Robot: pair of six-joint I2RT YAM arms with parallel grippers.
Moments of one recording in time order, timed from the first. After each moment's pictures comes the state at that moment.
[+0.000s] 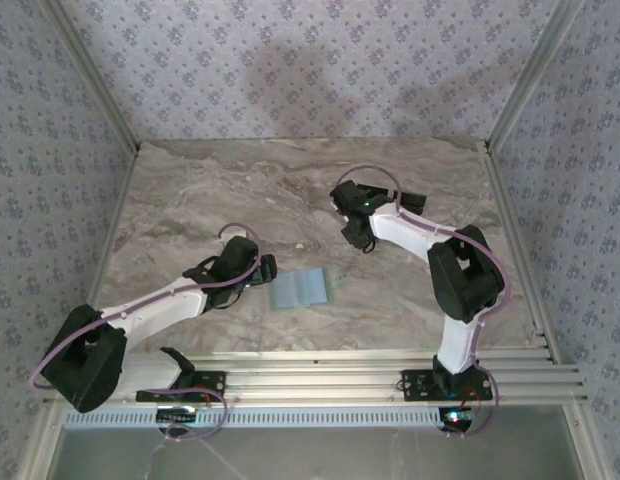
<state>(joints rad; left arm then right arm) -0.66 1.24 0.59 -0.23 -0.25 -0.70 0.57 1.87 1.33 -0.70 0.40 -0.11</state>
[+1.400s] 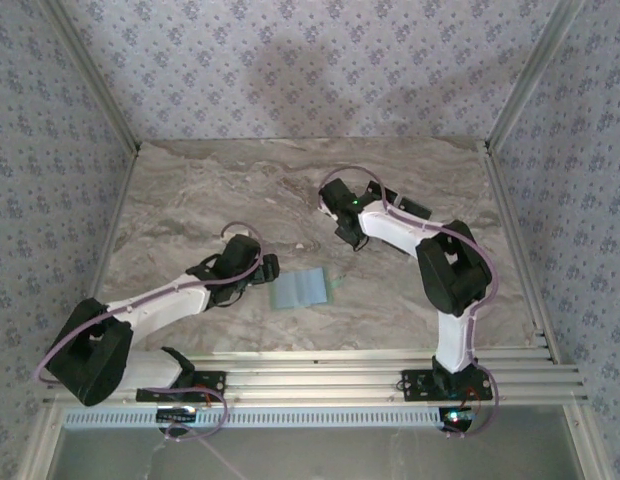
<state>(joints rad) -0.65 1.29 0.61 -0.21 -0.22 -0.70 0.61 1.92 1.40 -0.69 0.49 -0.33</state>
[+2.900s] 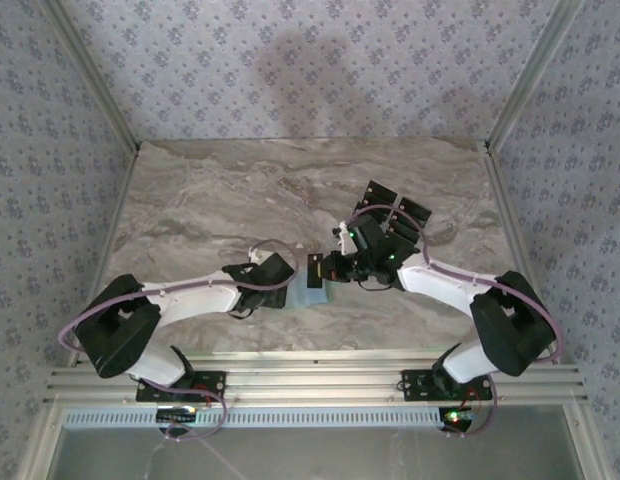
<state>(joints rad) -0.89 1.47 0.73 -0.53 -0.43 -0.69 0.66 1.46 0.79 -0.13 -0.45 0.66</state>
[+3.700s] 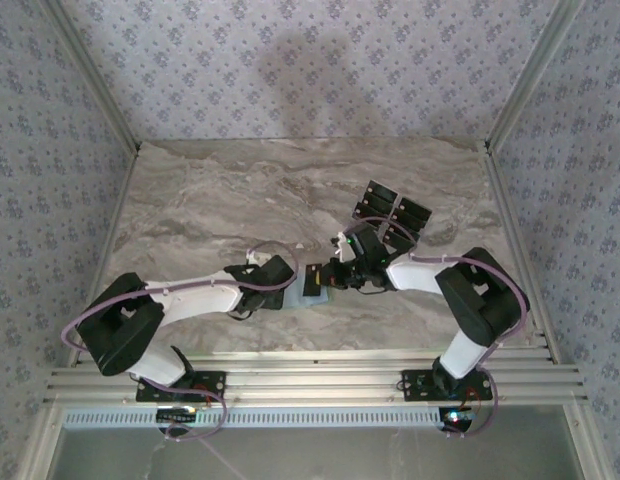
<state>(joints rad) -0.89 1.48 0.73 -0.55 -0.45 -0.73 0.61 1.66 0.72 0.06 -0.54 0.67</state>
